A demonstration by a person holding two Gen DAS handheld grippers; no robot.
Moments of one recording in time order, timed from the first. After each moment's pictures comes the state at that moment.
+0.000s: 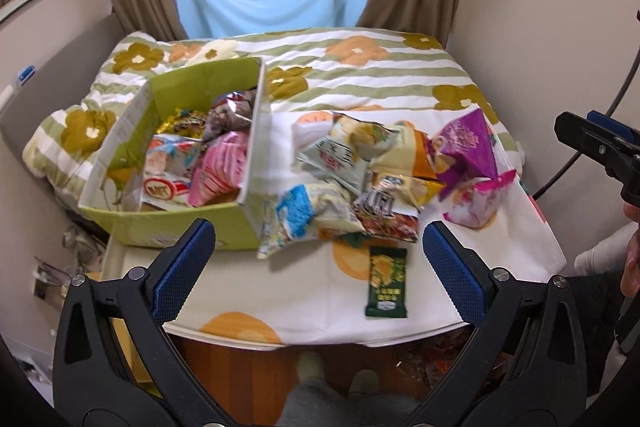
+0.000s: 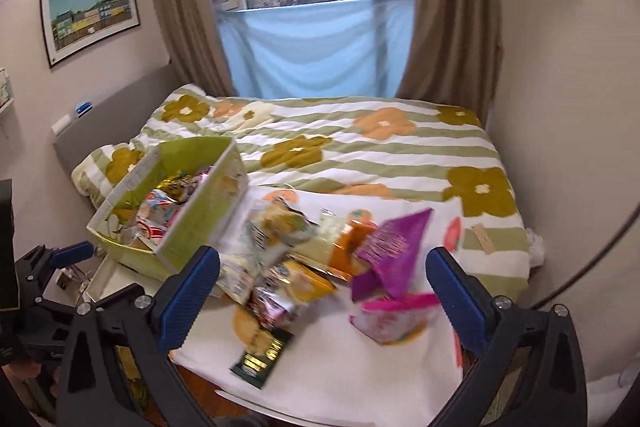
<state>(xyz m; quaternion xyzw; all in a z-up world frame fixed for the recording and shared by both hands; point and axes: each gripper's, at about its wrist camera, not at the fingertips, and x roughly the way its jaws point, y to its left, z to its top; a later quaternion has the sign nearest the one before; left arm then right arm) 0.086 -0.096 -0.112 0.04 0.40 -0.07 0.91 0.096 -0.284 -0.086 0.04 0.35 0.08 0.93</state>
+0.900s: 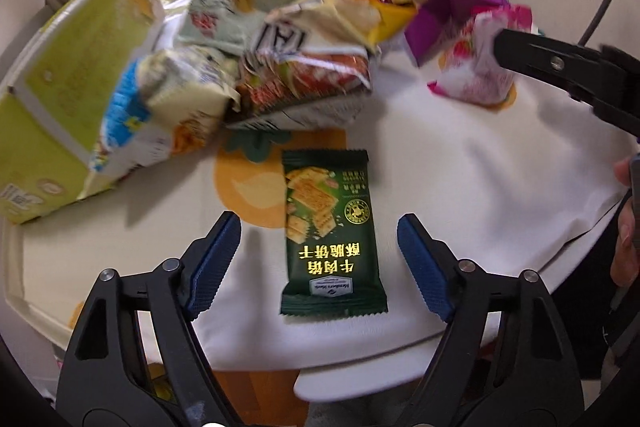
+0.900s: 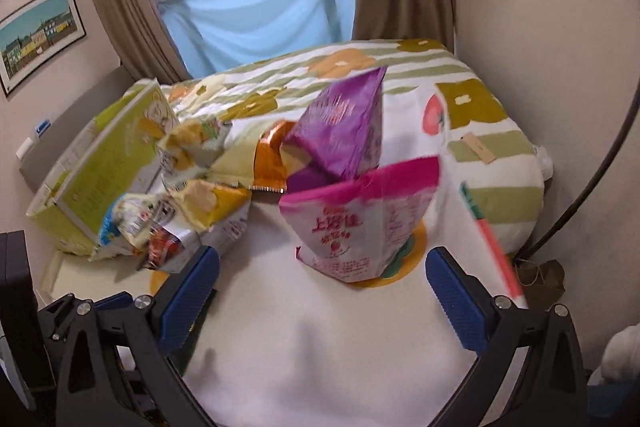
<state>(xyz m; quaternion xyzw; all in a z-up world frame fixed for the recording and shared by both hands) 0.106 -0.177 -0.302 0.10 0.49 -0.14 0.85 0.112 -0.320 -0.251 0.11 0.39 0.02 0.91</state>
